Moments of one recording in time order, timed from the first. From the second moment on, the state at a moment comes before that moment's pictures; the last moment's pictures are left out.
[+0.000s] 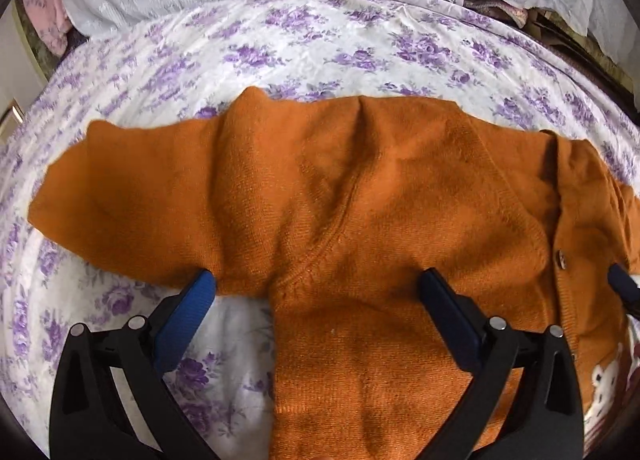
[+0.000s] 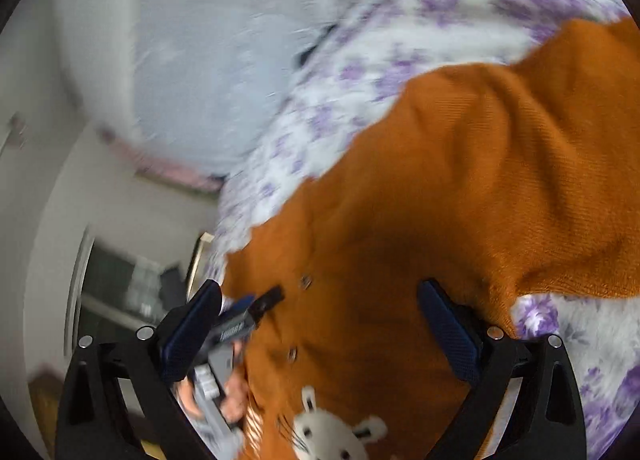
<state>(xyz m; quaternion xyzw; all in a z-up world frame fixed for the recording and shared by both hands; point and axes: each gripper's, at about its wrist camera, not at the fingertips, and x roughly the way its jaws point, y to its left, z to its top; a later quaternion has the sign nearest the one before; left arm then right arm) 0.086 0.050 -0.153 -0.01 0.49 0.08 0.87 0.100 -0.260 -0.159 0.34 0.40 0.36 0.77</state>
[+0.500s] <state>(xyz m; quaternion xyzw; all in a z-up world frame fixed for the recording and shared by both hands) 0.087 0.048 -0.155 -0.01 0.48 0.09 0.87 0.037 -0.415 -0.150 0.45 0.29 0.02 0.84</state>
